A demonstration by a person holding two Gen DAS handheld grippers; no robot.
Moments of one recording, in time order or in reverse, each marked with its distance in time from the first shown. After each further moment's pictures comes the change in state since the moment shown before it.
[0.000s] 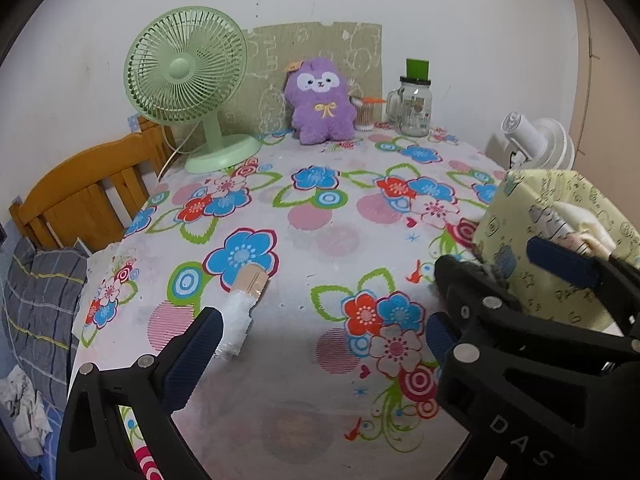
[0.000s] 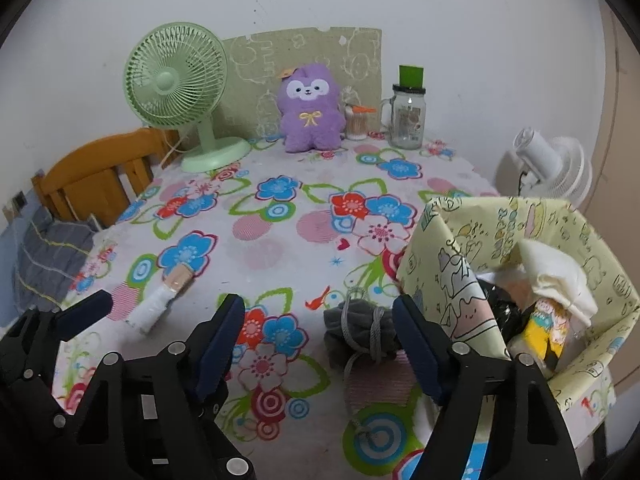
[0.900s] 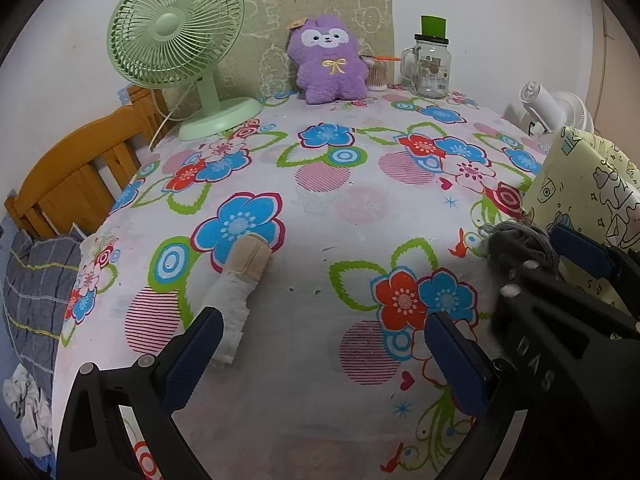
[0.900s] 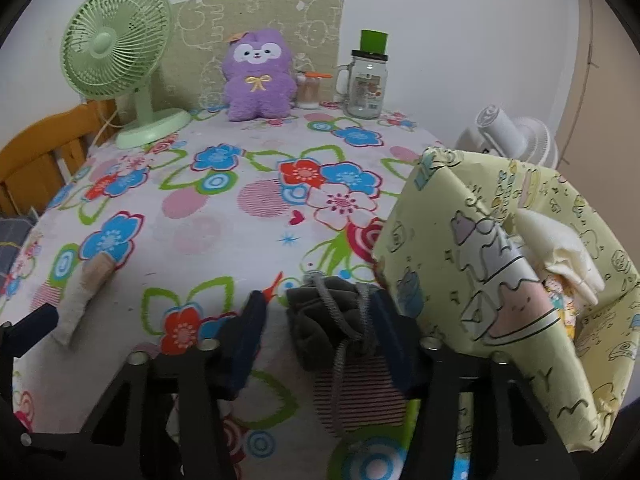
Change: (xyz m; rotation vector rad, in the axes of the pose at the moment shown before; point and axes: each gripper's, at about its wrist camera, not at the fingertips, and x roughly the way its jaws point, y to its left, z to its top) left arm 0.052 0.009 -0.007 0.012 0.103 0.013; right arm 0.058 -0.002 -0.010 0.038 0.075 -0.210
